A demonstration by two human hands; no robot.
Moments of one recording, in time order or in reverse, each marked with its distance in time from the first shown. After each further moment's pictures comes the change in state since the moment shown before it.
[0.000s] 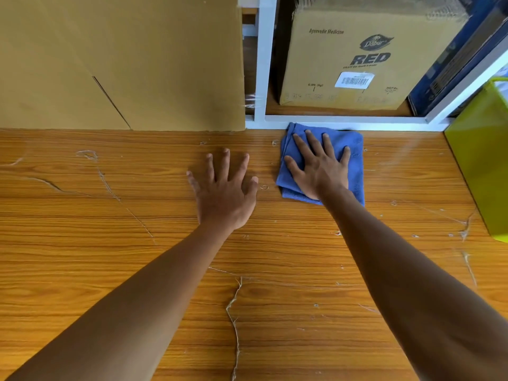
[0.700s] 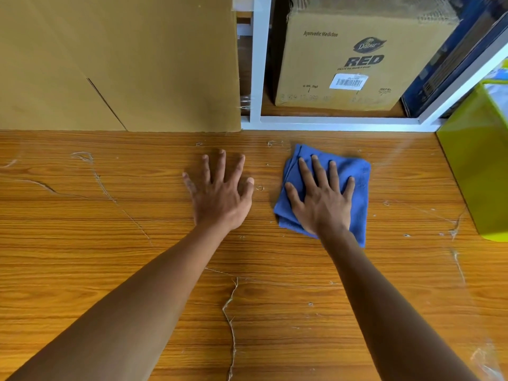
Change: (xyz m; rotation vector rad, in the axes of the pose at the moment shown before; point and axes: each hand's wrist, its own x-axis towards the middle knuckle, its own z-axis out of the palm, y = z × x) left_hand 0.002 0.000 0.000 0.011 -0.021 -0.003; right_hand -0.074 -0.002 0.009 0.004 0.042 0.099
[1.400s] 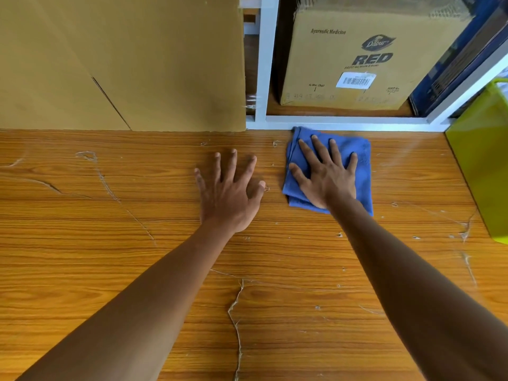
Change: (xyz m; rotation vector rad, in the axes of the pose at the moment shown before) left_hand 0.001 0.002 -0.002 -0.016 -0.006 0.086; right_hand 0.060 0.006 -0.007 -0.016 -0.026 -0.101
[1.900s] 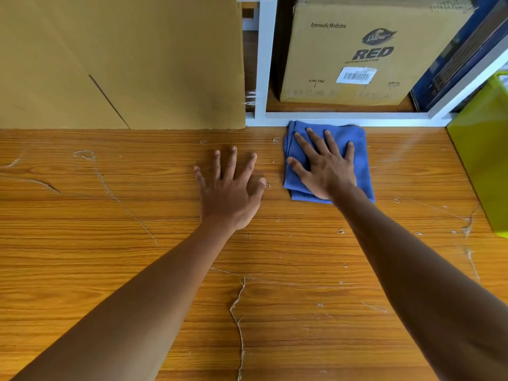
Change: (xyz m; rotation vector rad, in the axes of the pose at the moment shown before) left_hand 0.000 -0.001 0.001 -0.007 0.012 0.003; right_hand 0.015 0.005 0.000 -0.012 -0.018 -0.077
